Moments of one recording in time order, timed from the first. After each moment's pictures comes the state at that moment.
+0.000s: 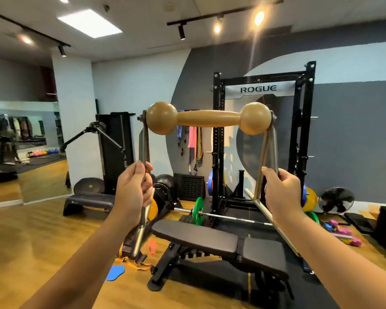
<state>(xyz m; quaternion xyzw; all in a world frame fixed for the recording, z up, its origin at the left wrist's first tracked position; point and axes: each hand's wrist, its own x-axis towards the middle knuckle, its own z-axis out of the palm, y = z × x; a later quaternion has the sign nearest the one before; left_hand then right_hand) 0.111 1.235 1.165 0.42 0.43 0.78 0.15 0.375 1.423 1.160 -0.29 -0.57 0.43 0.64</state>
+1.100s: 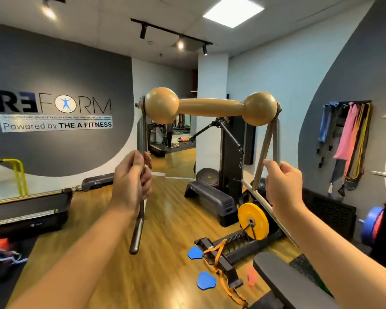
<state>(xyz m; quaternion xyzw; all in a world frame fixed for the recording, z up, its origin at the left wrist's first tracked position) -0.215 1.314 1.177 0.27 0.54 0.78 -0.15 -0.149 1.633 1.178 -0.06 -0.64 0.63 0.44</state>
